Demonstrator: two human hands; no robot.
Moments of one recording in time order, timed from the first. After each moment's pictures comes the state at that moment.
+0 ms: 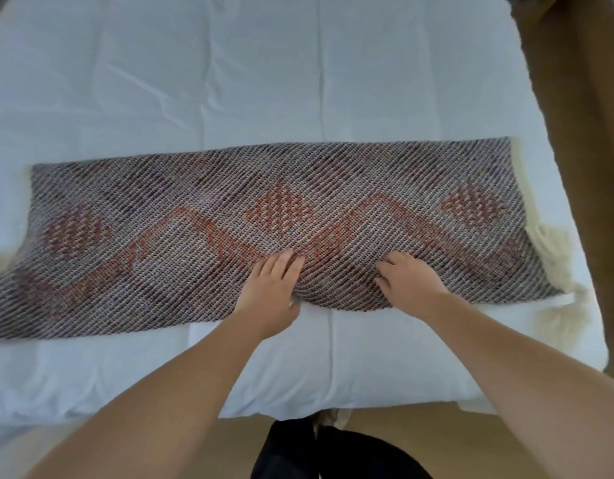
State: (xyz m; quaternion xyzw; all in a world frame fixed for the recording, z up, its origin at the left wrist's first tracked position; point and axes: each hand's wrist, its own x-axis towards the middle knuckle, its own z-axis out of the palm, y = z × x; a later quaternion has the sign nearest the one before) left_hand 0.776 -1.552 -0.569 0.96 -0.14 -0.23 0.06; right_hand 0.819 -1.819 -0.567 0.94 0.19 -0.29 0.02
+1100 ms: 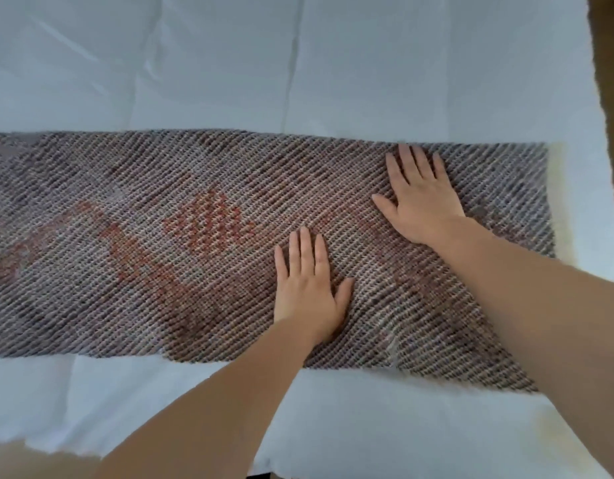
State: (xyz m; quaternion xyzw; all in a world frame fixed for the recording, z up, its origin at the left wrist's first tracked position) left_hand 0.851 -1.729 -0.650 0.98 0.03 -0.16 0.10; right_hand 1.018 -1.900 -0.643 0.96 0.21 -0.15 0.08
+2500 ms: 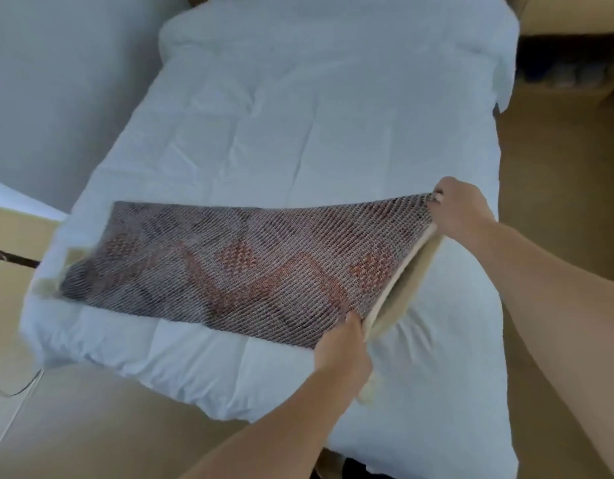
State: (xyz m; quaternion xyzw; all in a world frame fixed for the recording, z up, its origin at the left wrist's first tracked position) left_hand 0.813 -1.941 -0.414 0.91 0.20 -0.28 0.22; right_hand 1.045 -2.073 -0.389 0.95 0.02 -0.15 -0.27
